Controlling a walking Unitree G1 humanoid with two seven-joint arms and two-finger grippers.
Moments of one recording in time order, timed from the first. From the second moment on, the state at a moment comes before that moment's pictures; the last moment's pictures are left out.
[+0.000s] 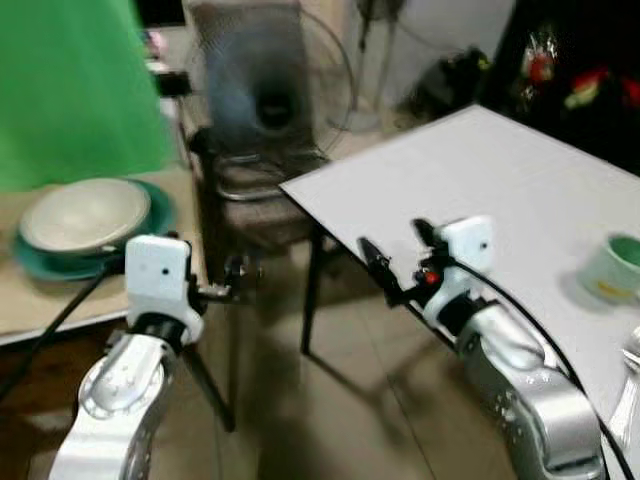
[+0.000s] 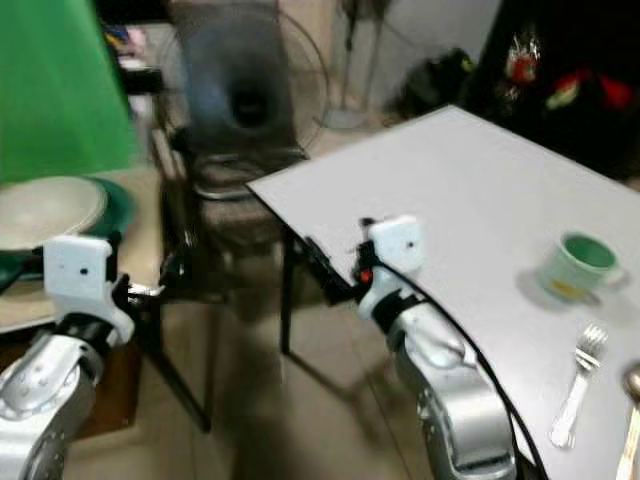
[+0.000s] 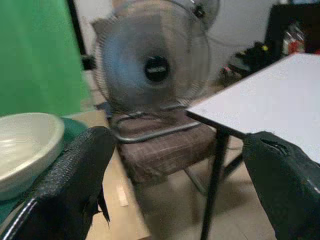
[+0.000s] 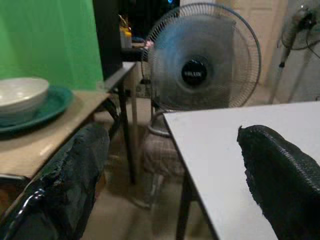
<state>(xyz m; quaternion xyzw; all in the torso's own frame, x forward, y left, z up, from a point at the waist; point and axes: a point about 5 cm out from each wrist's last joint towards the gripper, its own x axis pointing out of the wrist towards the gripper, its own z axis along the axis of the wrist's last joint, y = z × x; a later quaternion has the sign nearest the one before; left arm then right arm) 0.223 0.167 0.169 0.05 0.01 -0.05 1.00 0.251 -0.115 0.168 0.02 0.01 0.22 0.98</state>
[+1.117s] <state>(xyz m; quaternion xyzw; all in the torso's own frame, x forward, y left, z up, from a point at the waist) 0.219 0.166 0.170 0.05 0.01 -0.05 1.00 0.253 -0.110 0.152 0.04 0.06 0.23 0.97</state>
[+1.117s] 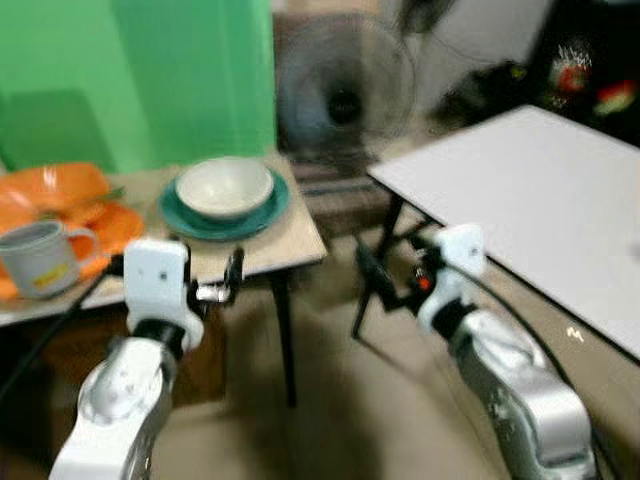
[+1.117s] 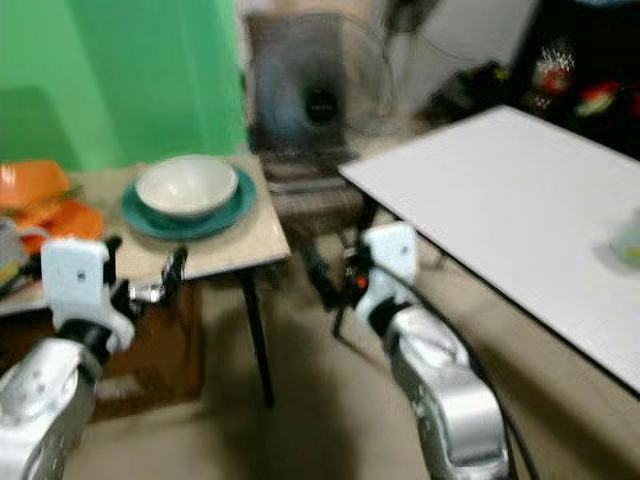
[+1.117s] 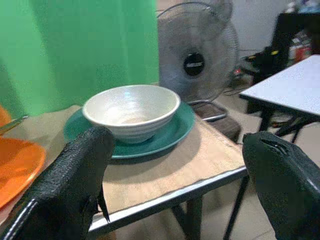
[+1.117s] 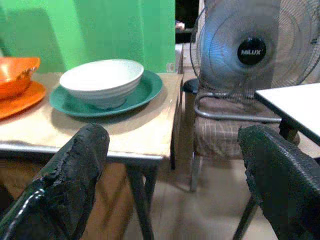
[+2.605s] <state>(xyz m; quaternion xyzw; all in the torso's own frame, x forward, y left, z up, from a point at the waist) 0.221 0.159 0.172 0.07 0.00 -0.08 0.99 0.268 -0.115 0.156 0.02 0.04 0.22 0.97</state>
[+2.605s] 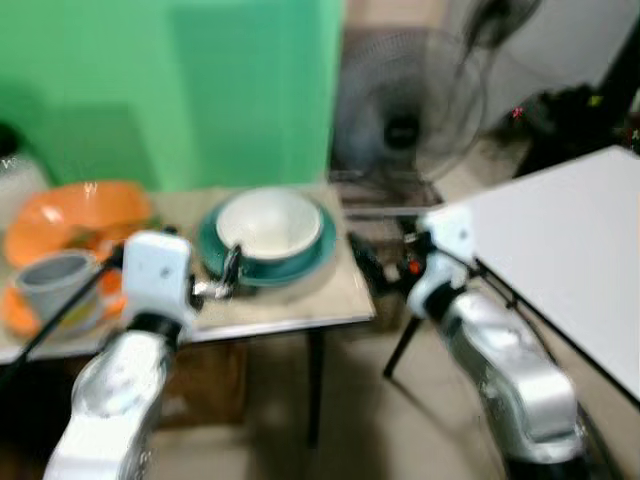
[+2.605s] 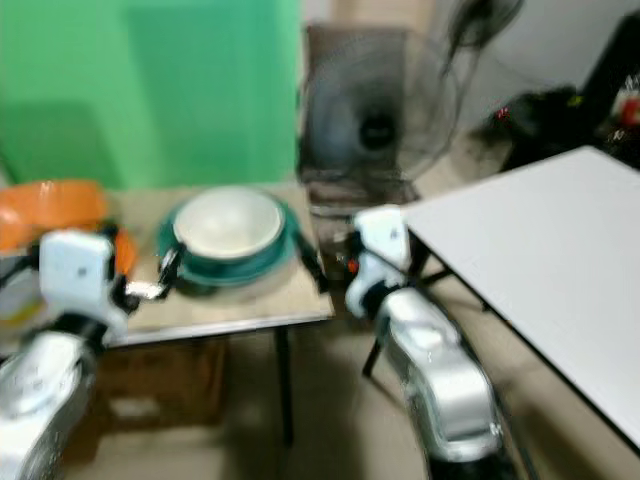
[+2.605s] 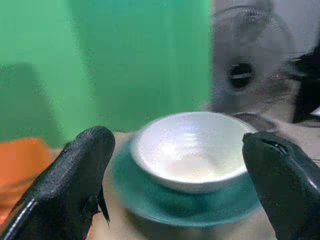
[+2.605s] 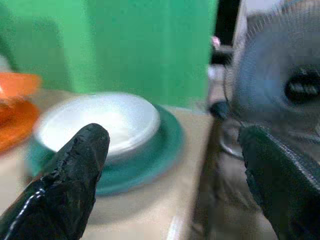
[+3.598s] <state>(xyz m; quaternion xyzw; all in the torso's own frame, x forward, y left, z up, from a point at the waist) 0.217 0.148 0.160 0.08 0.04 -0.28 0.95 0.334 -0.150 0.169 0.16 0.22 0.15 0.95</state>
